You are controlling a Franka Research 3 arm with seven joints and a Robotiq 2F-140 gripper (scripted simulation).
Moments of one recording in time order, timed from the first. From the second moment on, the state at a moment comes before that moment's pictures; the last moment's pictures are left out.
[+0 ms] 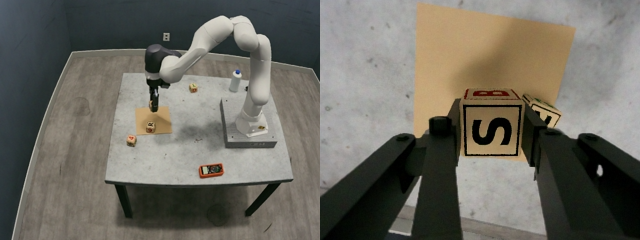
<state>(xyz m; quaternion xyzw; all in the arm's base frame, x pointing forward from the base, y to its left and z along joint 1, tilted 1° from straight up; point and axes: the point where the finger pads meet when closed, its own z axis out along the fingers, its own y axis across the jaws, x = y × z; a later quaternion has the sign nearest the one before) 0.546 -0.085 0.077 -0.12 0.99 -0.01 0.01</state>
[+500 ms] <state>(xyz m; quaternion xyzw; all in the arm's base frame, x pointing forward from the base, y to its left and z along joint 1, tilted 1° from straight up) 0.546 -0.084 0.077 -0.22 0.98 -0.01 0.00</state>
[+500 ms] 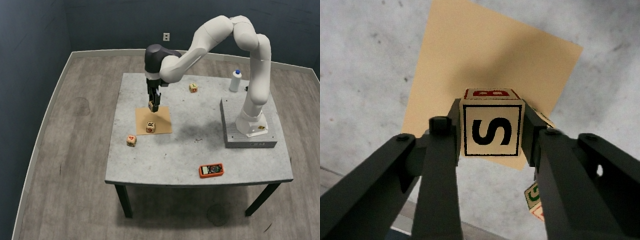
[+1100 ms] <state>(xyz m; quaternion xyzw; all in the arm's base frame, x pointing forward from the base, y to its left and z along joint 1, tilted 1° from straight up) 0.547 -0.084 0.078 -0.33 0.94 -0.01 0.00</state>
